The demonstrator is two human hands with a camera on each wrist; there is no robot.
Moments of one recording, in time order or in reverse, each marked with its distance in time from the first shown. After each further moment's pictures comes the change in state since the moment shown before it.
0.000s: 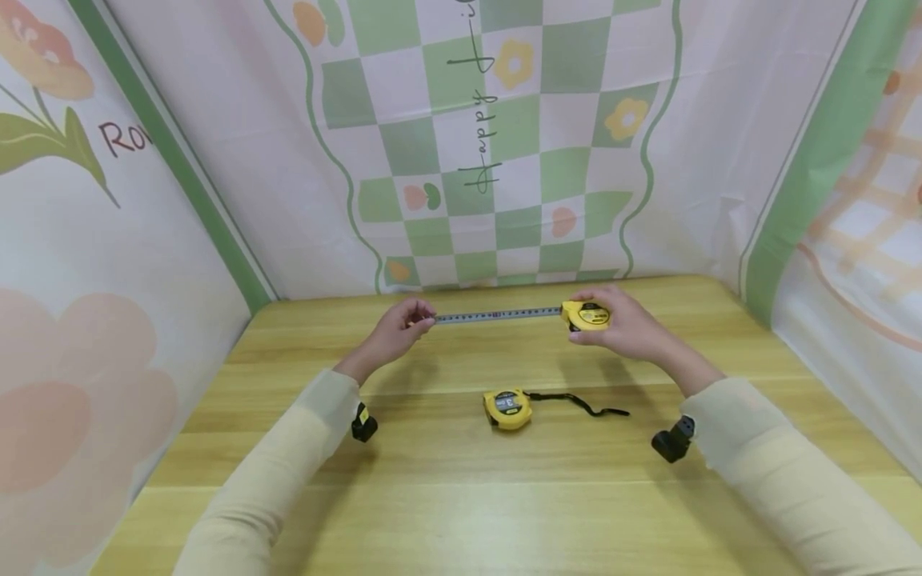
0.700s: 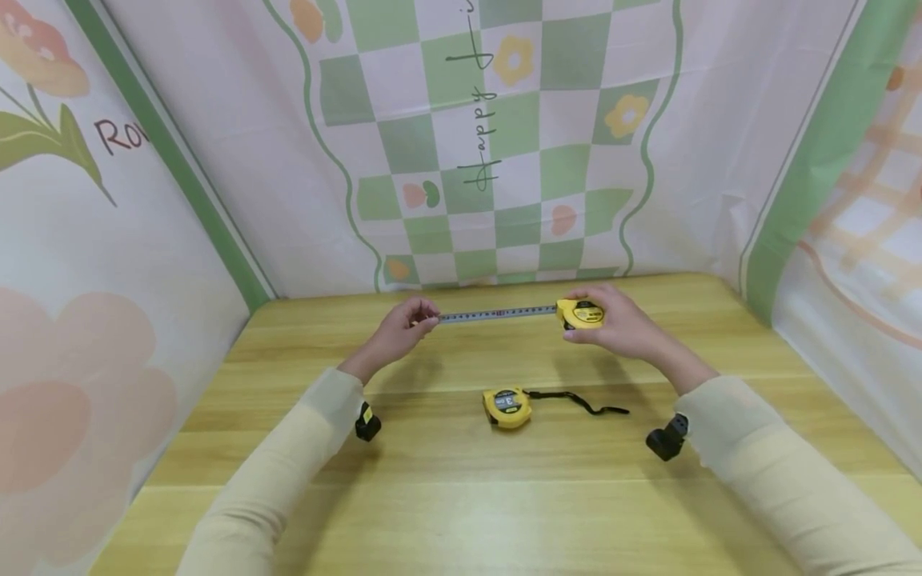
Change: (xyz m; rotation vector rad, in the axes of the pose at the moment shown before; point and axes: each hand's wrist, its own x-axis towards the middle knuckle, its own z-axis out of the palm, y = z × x) left_hand 0.003 -0.003 0.005 -0.023 -0.014 0.006; right_hand 0.005 -0.002 0.005 0.020 0.003 0.004
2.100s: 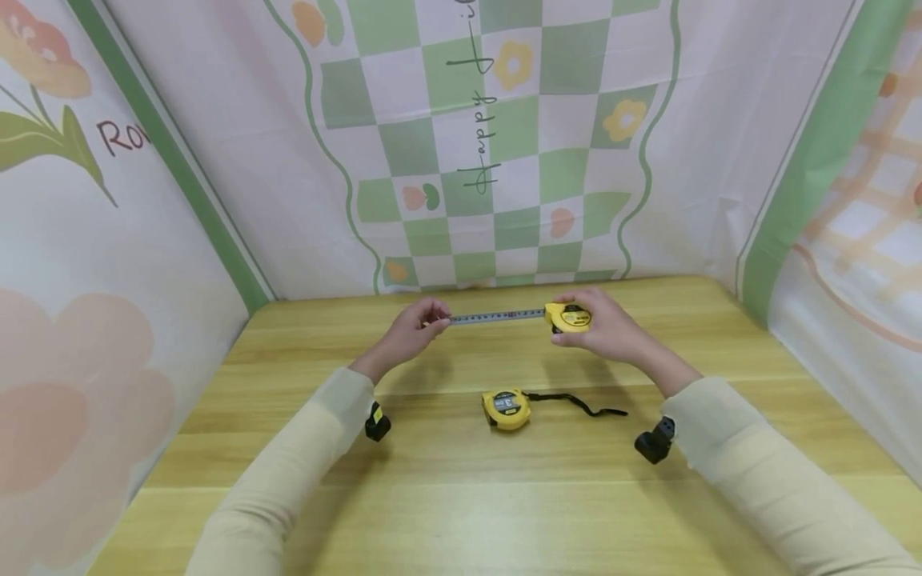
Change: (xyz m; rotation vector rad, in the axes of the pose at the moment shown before) left_hand 0.007 0.009 0.013 -0.005 -0.014 0.022; right_hand 0.006 -0.010 0.012 0.007 0.005 0.001
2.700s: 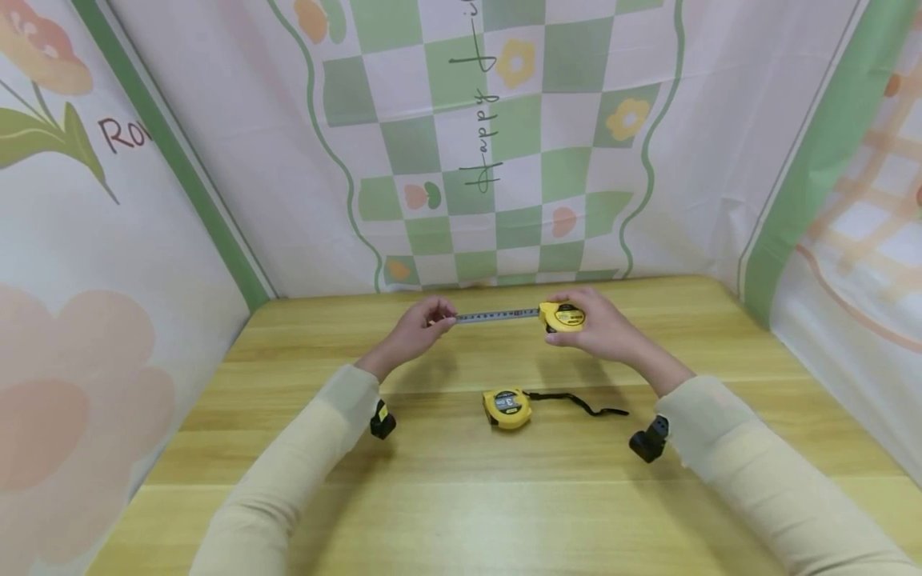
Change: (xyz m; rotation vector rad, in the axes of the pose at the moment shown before) left_hand 0.003 0.003 0.005 -0.004 -0.010 -0.006; right_hand 0.005 -0.003 0.006 0.008 -0.009 -0.004
